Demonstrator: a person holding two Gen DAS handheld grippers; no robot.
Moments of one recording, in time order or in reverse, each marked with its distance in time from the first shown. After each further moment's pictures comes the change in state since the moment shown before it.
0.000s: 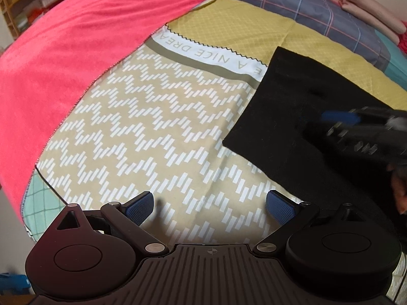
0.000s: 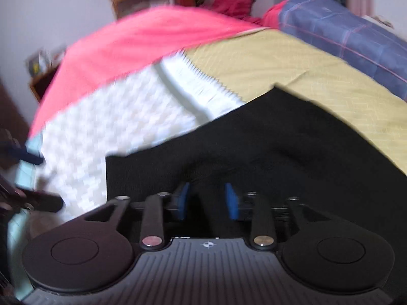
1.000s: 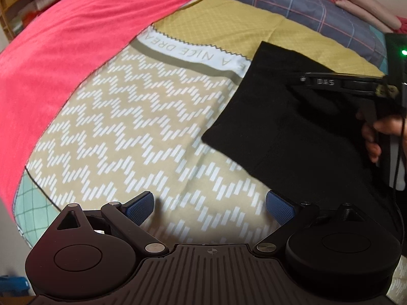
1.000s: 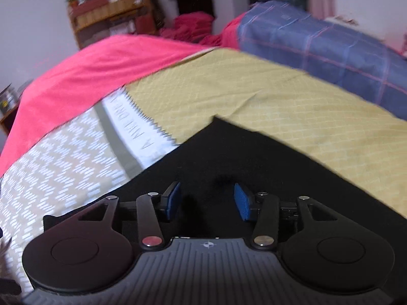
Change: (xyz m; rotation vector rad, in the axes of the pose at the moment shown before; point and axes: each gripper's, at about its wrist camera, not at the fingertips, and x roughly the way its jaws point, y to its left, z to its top) left arm 0.001 -0.024 0.001 0.032 -0.003 -0.015; right arm 0.036 -0.036 0.016 0.099 -0.092 -0.156
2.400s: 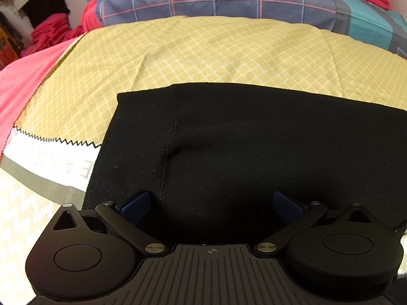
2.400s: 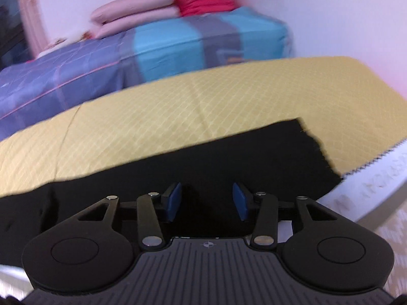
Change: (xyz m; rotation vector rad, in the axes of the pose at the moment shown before) left arm 0.138 -0.178 0.112 0.307 -0.035 -0.012; right arm -0.297 -0.339 -0.174 0.641 -0.057 -0.835
